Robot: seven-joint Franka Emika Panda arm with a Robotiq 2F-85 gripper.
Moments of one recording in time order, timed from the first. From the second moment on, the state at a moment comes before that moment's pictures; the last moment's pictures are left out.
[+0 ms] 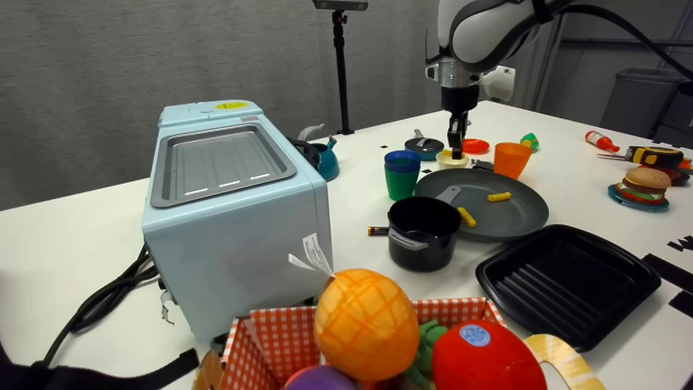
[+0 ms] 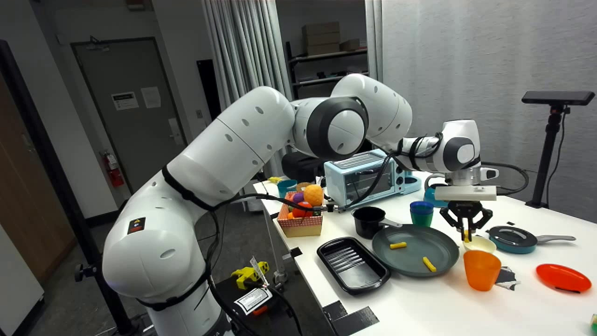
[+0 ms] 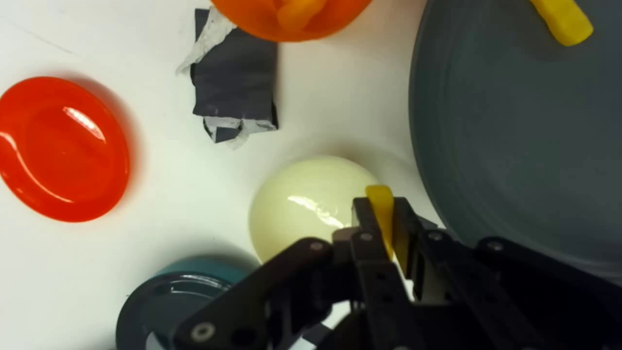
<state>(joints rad) -0.08 1.00 0.01 -1.14 -0.21 2.12 -0.39</state>
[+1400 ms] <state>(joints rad) -0.09 1.18 -0.05 -0.86 -0.21 2.04 -0.27</state>
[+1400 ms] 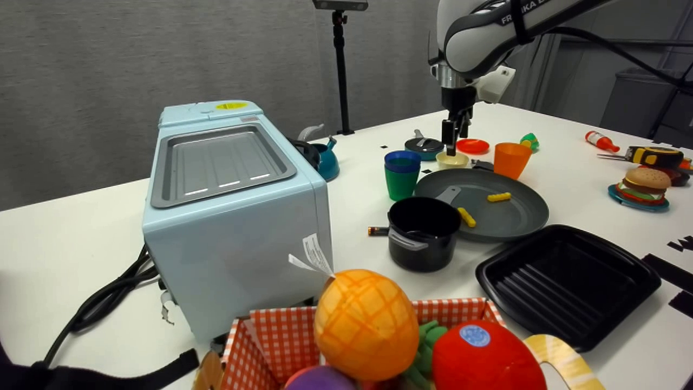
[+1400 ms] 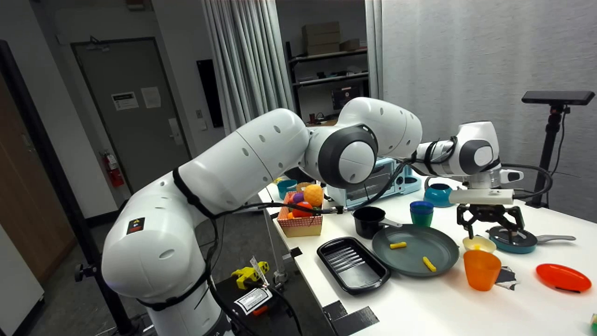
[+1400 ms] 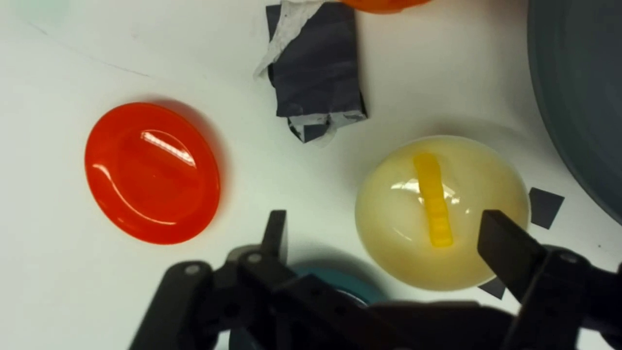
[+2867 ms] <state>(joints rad) -0.11 1.30 -0.06 -0.67 -0.18 1.96 -0.19</state>
